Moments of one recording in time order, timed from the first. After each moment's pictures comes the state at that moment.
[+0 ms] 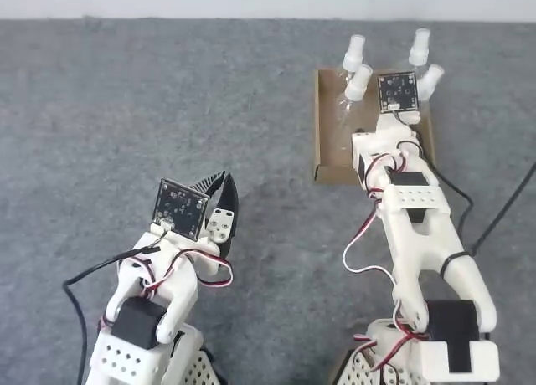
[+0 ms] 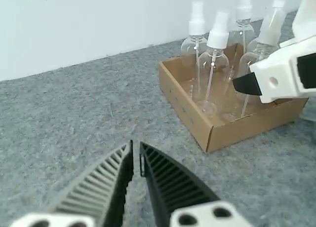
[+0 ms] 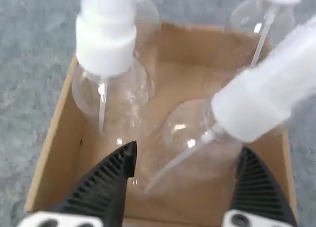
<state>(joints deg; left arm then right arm) 15.2 -91.1 79.5 47.7 2.6 -4.0 -9.9 43.9 15.6 3.9</state>
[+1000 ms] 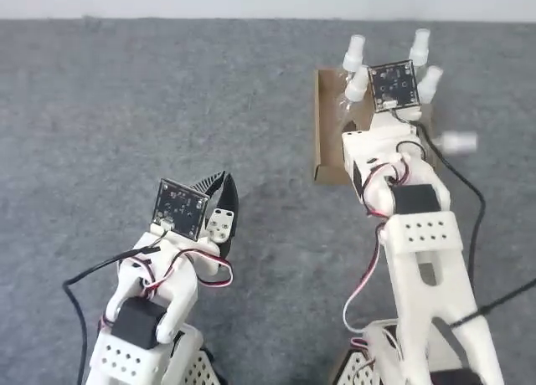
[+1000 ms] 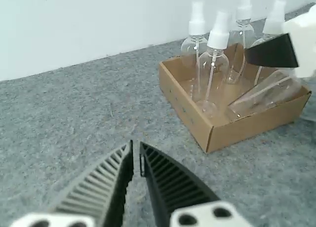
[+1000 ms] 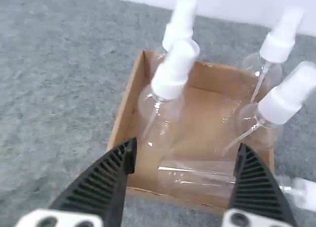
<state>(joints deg) 15.2 -91.1 79.5 47.7 2.6 -9.7 -35.4 42.5 35.8 3.9</state>
